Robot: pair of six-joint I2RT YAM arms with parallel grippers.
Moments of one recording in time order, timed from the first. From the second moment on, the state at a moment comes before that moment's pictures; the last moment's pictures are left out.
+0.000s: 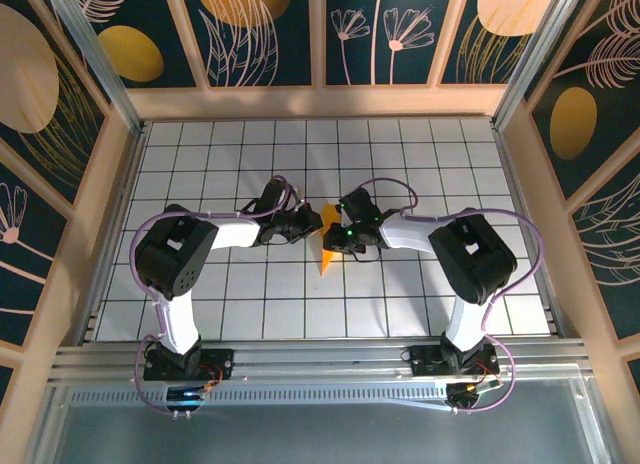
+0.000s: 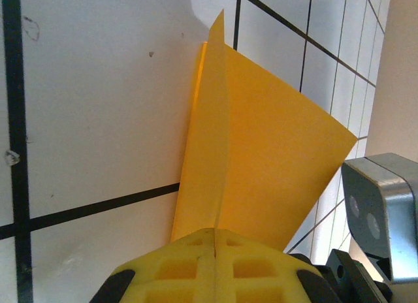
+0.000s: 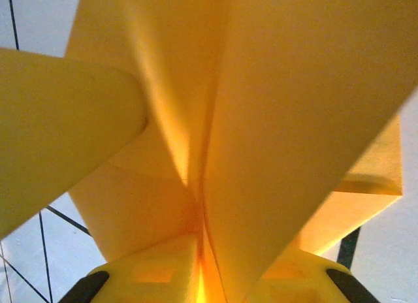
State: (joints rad) left arm -0.56 1.90 0.95 0.20 0.49 -1.00; right arm 0.66 1.80 0.95 -0.16 -0.34 0.69
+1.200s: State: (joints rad) left arm -0.41 0.88 0.67 -0.29 -0.10 -0.72; right arm 0.58 2.36 2.14 -1.01 0.02 0.50
